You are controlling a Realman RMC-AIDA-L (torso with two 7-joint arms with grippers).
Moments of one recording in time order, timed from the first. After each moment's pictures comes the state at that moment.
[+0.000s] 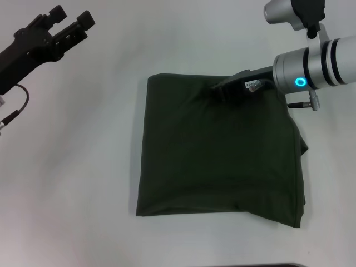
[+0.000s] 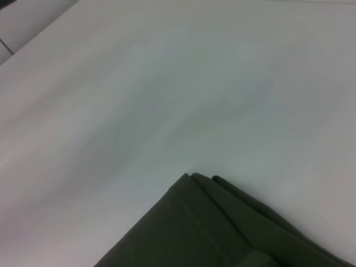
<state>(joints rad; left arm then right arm) -0.47 -2.16 0.43 0.49 1.67 1.44 -1.26 0.75 2.09 -1.10 -0.50 -2.08 -1.02 2.00</state>
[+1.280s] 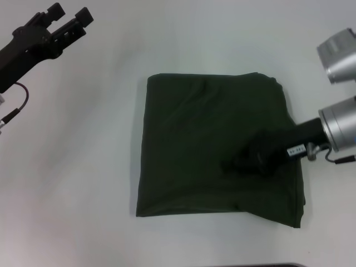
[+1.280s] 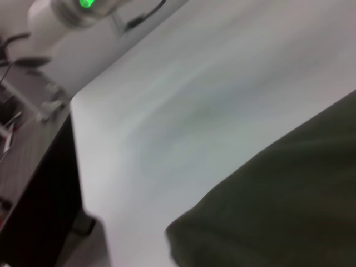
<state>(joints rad) -0.47 -2.16 0.42 0.49 1.66 1.44 -1.26 0.57 2.04 -1.08 -0.63 -2.08 -1.58 1.76</state>
